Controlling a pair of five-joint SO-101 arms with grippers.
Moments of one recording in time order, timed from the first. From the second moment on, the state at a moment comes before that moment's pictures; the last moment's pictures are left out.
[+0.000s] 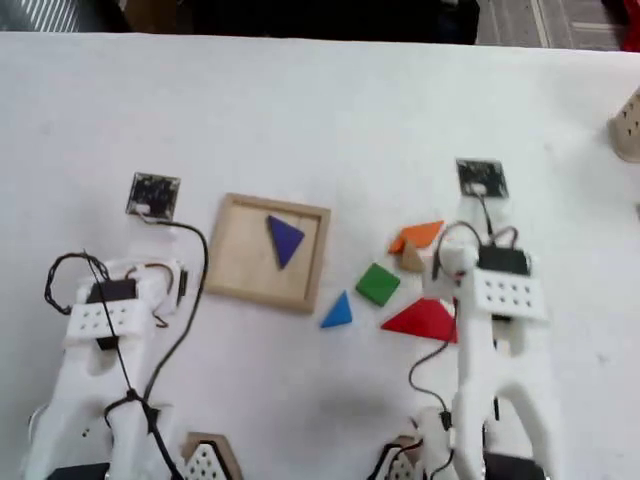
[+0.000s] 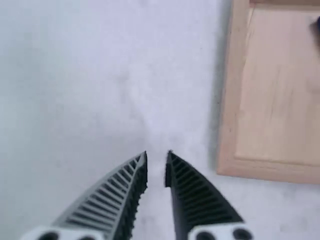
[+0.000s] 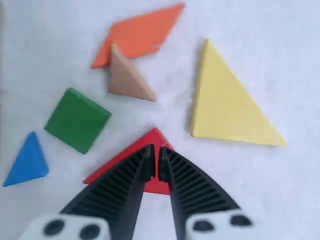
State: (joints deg) left arm -12.0 -33.6 66.8 39.0 -14.3; right arm 6.6 -32.8 53.4 59.0 8.4
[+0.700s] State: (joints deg) left arm 13.4 -32.6 54.8 48.0 -3.5; right arm 23.3 -56.3 79.2 55.3 26.8
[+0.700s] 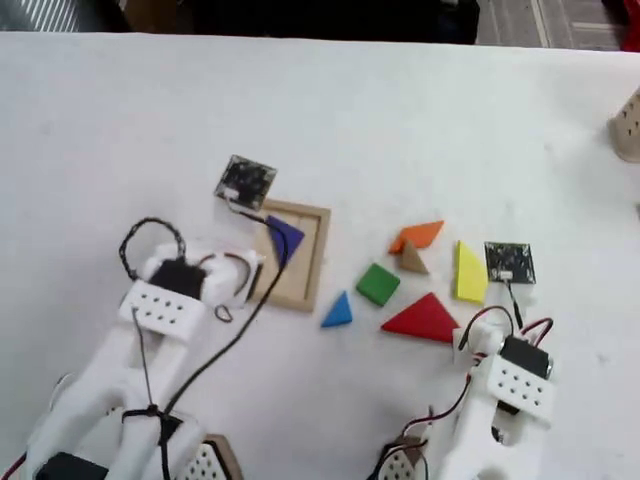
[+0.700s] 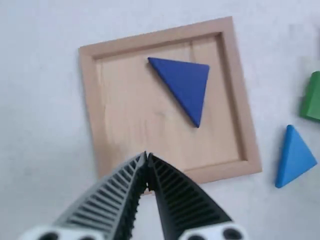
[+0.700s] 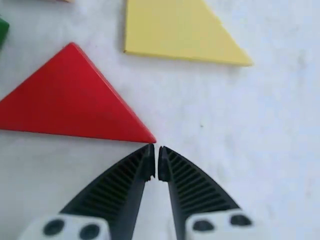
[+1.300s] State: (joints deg) left arm 17.7 0.9 36.0 48.0 -2.0; right arm 23.4 -60.1 81.1 55.3 28.0
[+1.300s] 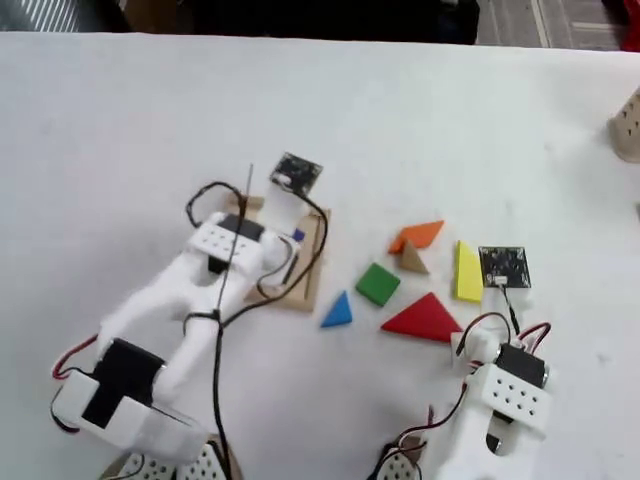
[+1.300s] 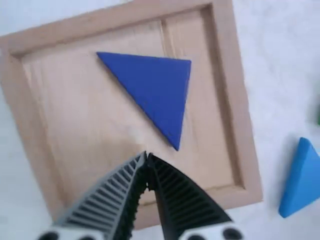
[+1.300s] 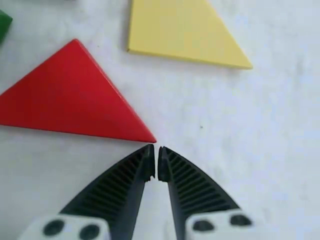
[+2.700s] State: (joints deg) left arm 20.4 4.2 28.4 42.2 5.6; right arm 21.8 -60.1 81.4 55.3 28.0
